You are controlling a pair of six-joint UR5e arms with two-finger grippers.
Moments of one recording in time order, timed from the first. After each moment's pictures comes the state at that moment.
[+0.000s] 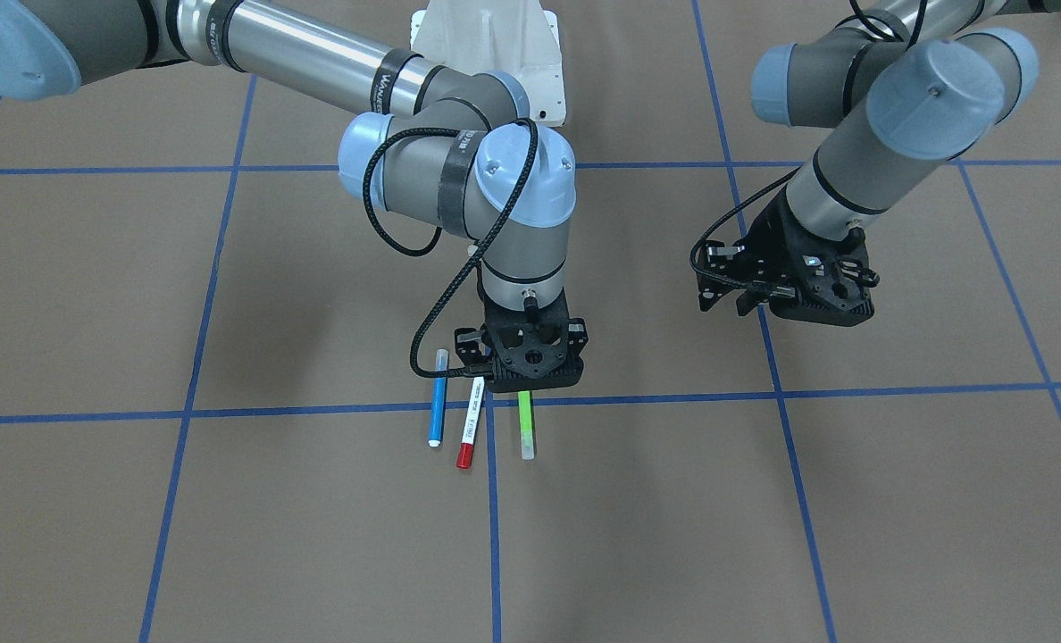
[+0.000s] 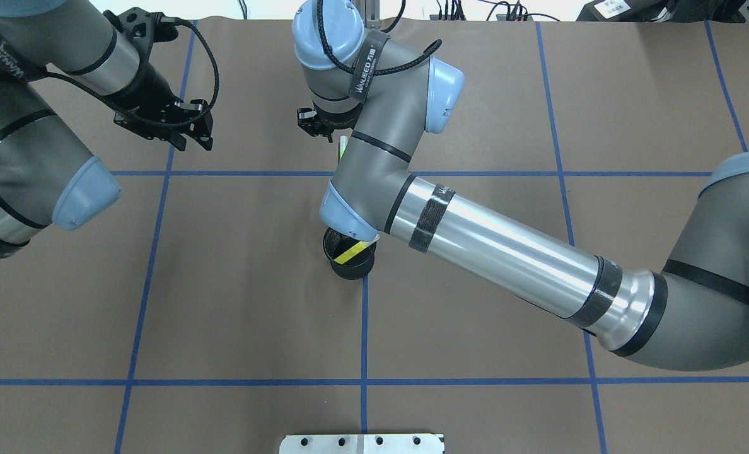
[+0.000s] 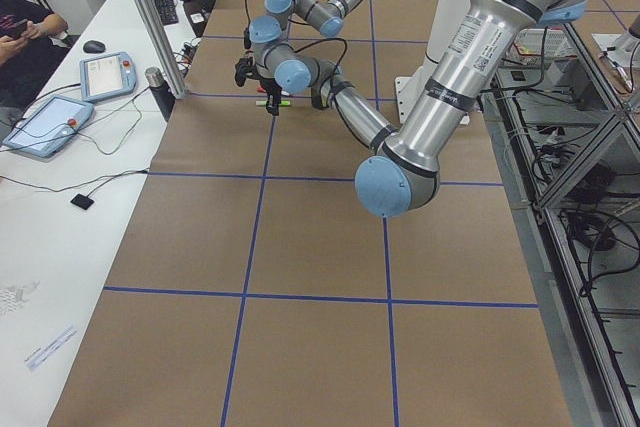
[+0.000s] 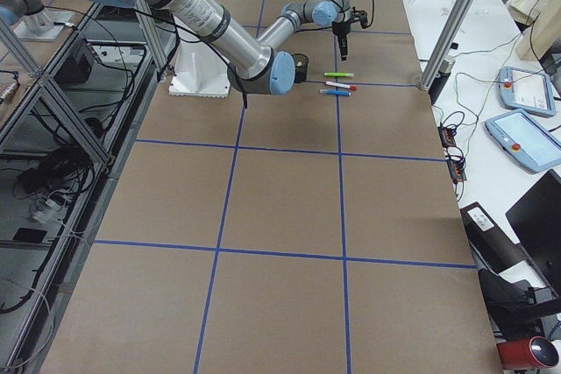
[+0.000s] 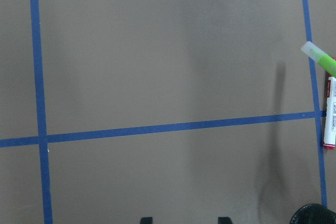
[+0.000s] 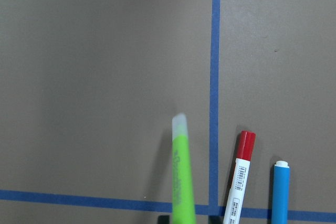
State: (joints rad) left arm -0.93 -2.10 -1.73 -1.65 -2.26 -0.88; right arm 0.64 -0.45 1.13 -1.48 1.82 1.05
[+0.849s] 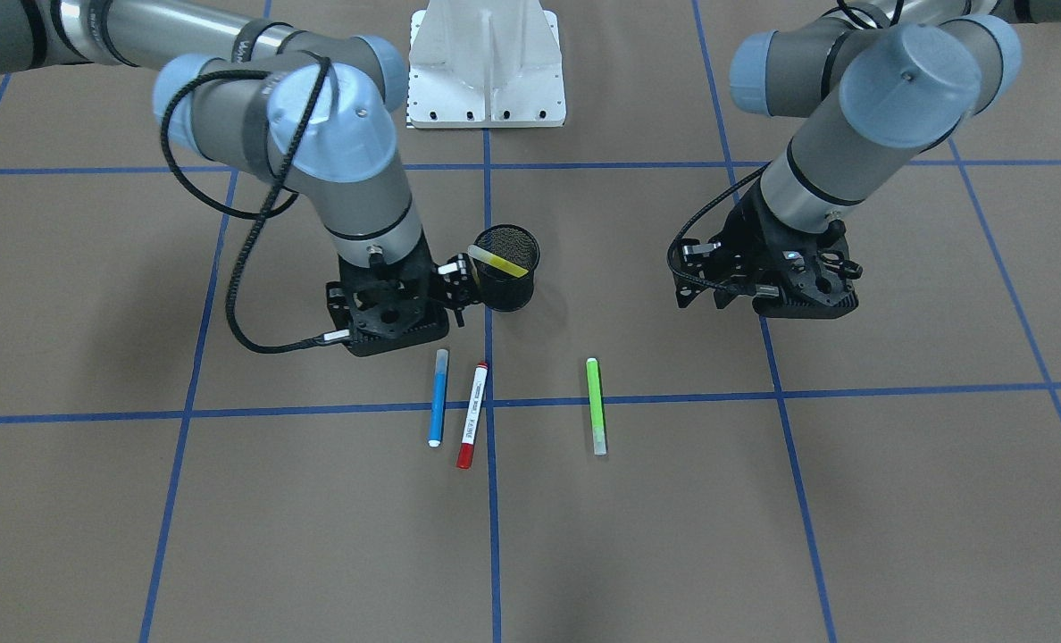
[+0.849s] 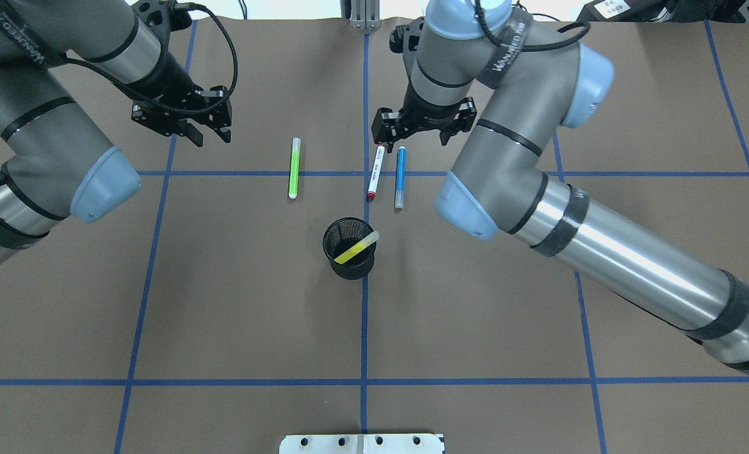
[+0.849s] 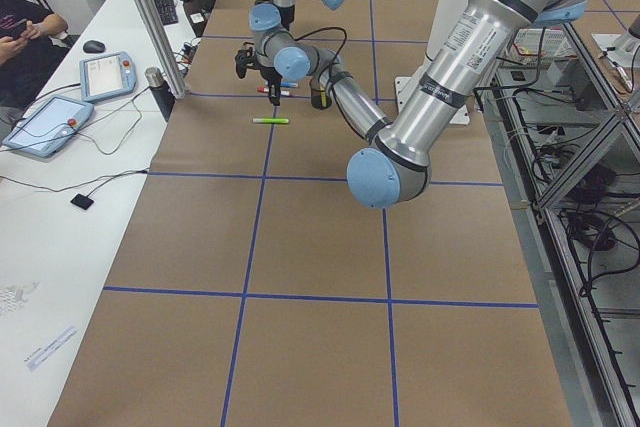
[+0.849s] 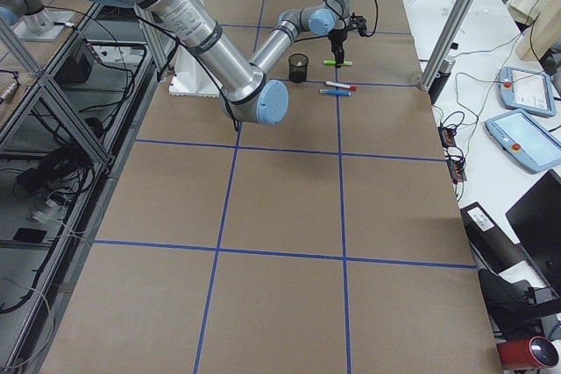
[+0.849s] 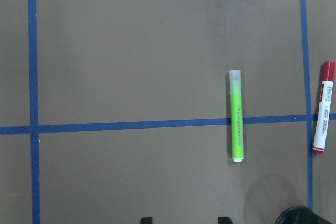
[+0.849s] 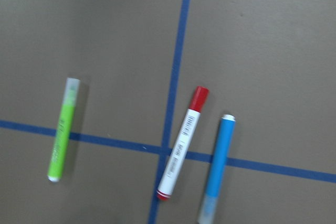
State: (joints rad) left arm -0.92 -2.18 -1.73 -1.58 -2.26 -1.03; right arm 0.76 -0.77 1.58 -1.63 2.05 0.83
